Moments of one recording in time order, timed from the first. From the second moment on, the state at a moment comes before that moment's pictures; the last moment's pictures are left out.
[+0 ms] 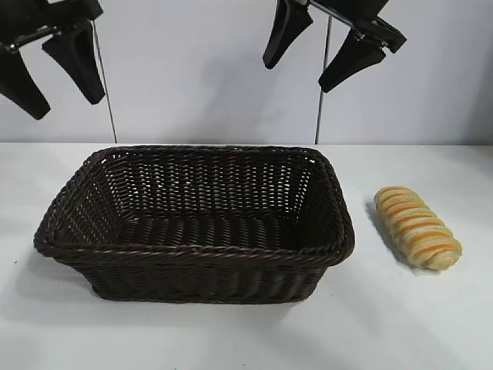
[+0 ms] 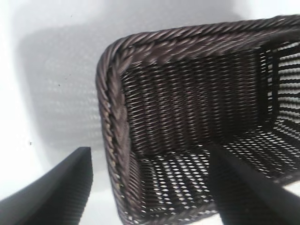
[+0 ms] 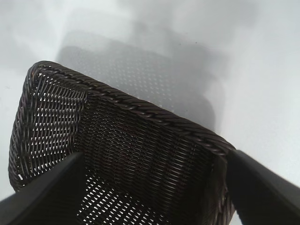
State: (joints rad) left arm -0.19 1.71 -1.41 -0.52 1.10 0.11; right arm 0.25 1.96 -1.82 0.44 1.10 -0.15
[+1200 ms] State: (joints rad) left arm -0.29 1.80 -1.38 -0.68 0.91 0.11; right arm 0.25 1.96 -1.82 0.43 1.10 -0.15
